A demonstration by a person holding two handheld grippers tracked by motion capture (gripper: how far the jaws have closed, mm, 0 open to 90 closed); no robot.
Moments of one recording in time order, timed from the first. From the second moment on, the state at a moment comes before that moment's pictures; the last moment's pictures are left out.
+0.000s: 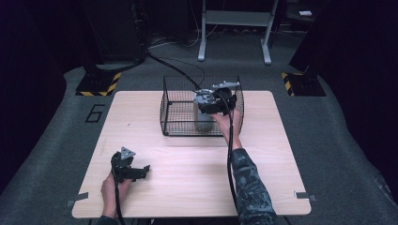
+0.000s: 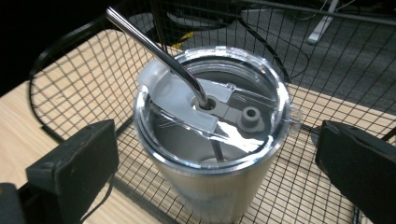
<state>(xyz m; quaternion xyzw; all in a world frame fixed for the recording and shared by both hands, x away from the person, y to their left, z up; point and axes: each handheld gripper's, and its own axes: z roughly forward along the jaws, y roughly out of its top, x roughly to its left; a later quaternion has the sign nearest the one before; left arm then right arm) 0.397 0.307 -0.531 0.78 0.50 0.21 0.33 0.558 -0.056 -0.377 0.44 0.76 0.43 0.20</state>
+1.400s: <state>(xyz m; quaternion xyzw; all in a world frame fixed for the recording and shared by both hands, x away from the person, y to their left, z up) 0.397 0.308 -0.531 0.78 0.49 0.21 0.32 0.407 -0.155 -0.411 0.45 0.77 0.39 0.24</state>
